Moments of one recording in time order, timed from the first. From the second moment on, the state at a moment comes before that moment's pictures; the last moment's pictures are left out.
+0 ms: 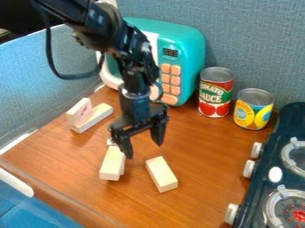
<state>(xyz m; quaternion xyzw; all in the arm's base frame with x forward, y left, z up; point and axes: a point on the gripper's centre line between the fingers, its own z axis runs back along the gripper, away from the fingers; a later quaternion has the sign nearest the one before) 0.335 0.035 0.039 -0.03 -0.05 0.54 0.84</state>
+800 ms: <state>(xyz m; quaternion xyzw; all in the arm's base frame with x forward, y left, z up) 0.331 0.023 0.037 -0.05 -0.08 0.56 0.82</state>
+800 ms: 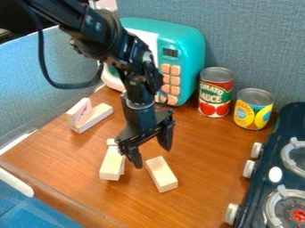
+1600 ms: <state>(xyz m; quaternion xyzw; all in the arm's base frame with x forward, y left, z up) 0.339 0.011 0.010 -0.05 -0.07 0.52 0.85</state>
